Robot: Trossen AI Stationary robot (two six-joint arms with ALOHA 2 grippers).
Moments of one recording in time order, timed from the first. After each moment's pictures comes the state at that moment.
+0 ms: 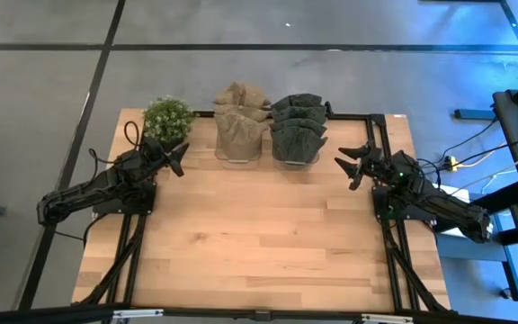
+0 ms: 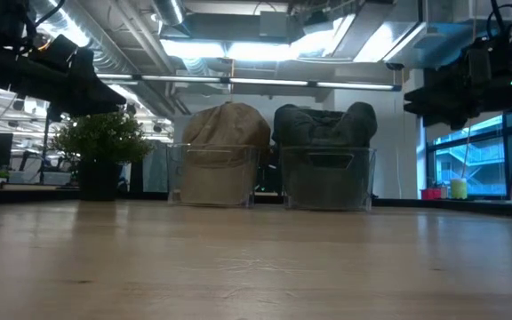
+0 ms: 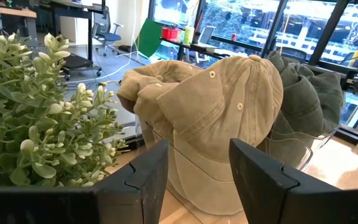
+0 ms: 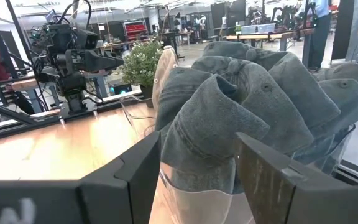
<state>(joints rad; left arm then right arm) 0.39 0.00 0.07 -0.13 -0.42 -0.25 -0.48 0.00 0.01 0.00 -0.04 0.12</state>
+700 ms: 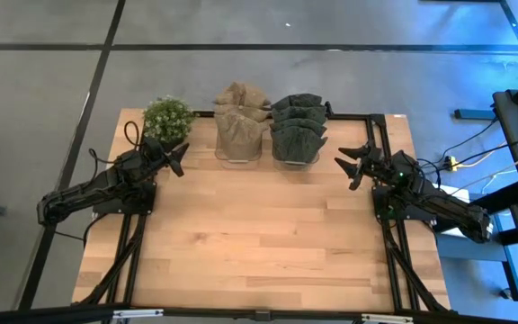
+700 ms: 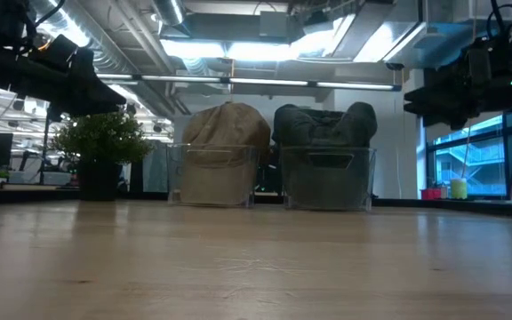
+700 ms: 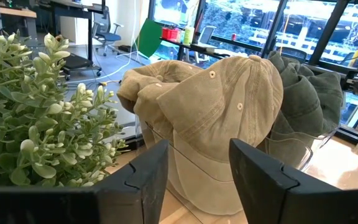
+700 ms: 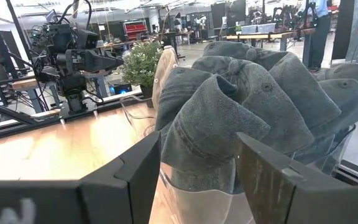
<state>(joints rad) 0.39 0.00 0.07 -0.13 -0.42 -0.25 -0.48 0.00 0.01 0.00 -0.04 0.12</state>
